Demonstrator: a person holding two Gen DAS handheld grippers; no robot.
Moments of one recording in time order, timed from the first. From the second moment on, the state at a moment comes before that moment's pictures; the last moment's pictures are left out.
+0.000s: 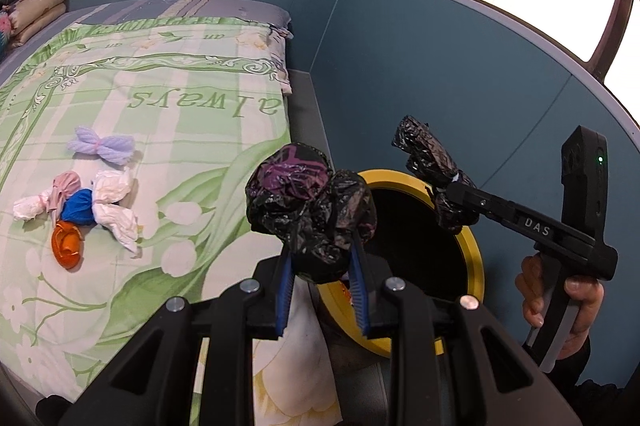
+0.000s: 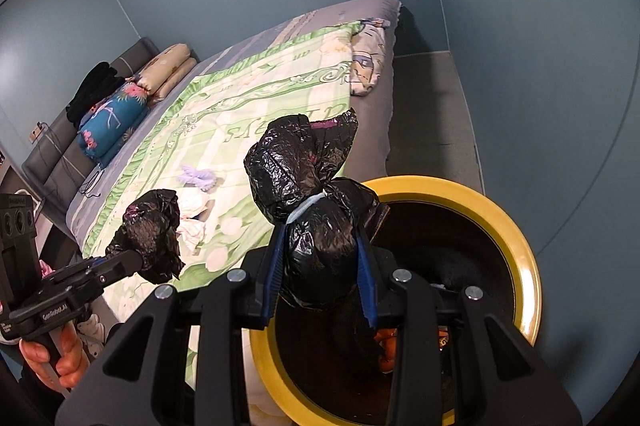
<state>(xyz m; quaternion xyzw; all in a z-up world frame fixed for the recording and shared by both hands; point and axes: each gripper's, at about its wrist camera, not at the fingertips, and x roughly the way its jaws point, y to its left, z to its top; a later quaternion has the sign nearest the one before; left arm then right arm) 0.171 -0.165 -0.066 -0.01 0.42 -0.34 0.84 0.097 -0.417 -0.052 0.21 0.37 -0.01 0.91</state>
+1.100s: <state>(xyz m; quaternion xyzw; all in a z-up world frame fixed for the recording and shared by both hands) 0.134 -0.247 -0.129 0.05 0.49 -0.41 0.77 0.100 -0.453 -0.098 0.27 0.40 -0.05 0.87</state>
